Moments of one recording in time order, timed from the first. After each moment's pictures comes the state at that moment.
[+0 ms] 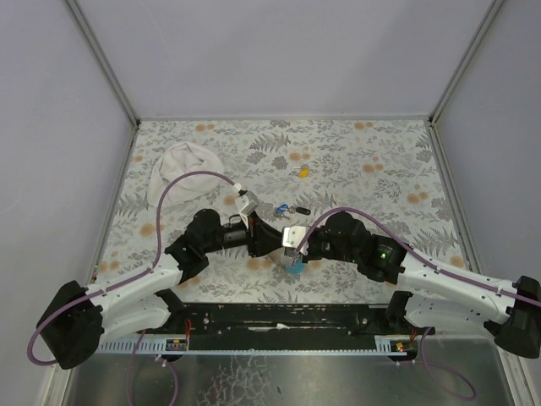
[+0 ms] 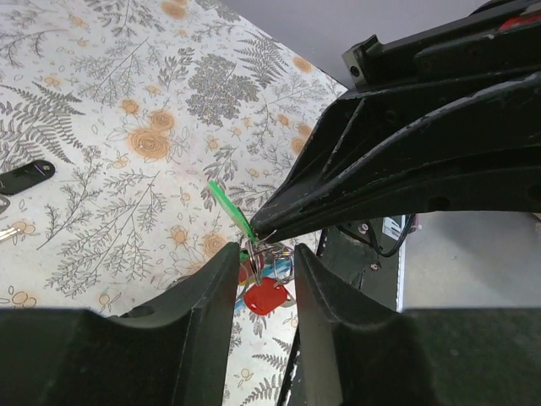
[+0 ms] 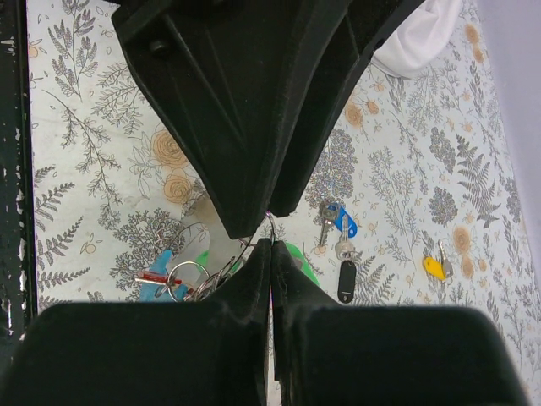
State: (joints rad) left arm -0.76 1.00 0.44 0.48 0.54 -0.41; right arm 1.05 0.98 0.72 -0.20 -0.12 -0.57
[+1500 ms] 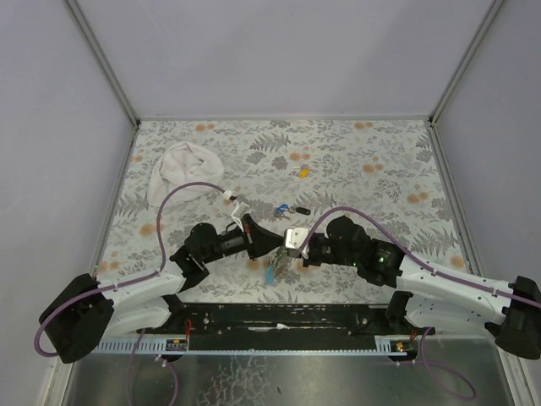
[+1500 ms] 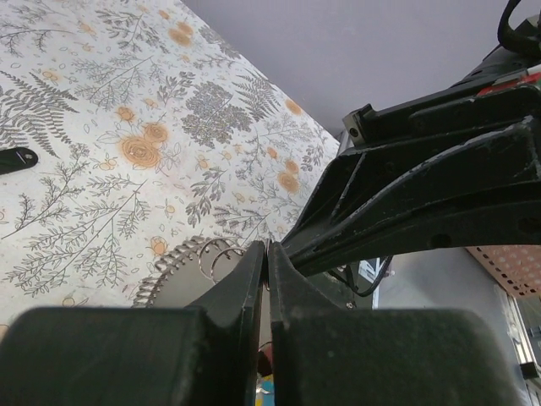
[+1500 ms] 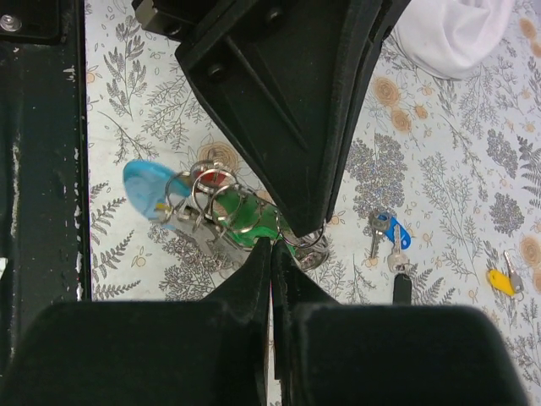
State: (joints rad) left arm -0.78 1.05 0.29 0.79 0.42 -0.62; right arm 1.05 0.96 0.64 -0.11 -0.20 -0.46
